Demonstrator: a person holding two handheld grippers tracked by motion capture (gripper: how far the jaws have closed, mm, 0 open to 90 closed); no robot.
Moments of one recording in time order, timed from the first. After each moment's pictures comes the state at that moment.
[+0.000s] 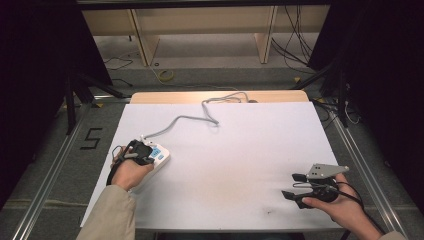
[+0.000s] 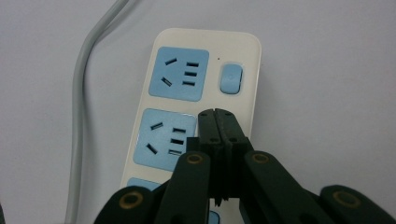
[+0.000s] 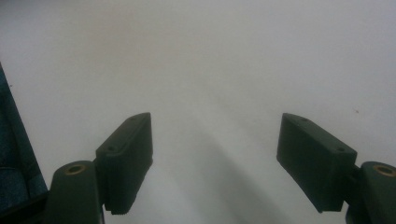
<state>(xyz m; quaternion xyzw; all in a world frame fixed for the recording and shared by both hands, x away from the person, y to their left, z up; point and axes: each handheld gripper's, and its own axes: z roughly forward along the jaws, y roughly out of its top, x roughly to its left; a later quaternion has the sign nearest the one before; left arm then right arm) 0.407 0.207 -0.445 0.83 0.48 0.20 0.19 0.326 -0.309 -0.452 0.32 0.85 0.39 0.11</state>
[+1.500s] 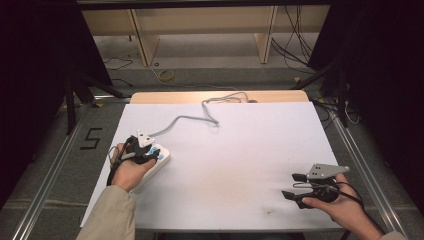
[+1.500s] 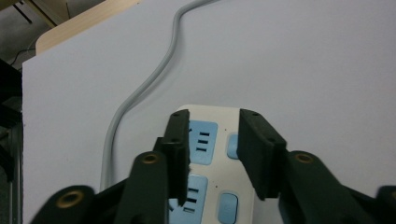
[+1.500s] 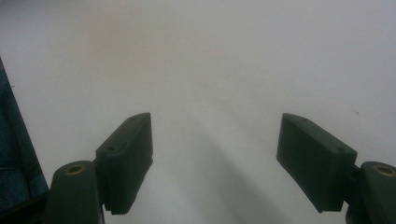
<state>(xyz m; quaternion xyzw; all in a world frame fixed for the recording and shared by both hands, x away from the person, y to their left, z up) 0.402 0.203 -0.433 0.79 0.45 0.30 0.29 0.325 -0.310 -0.451 0.32 0.85 0.40 0.12</state>
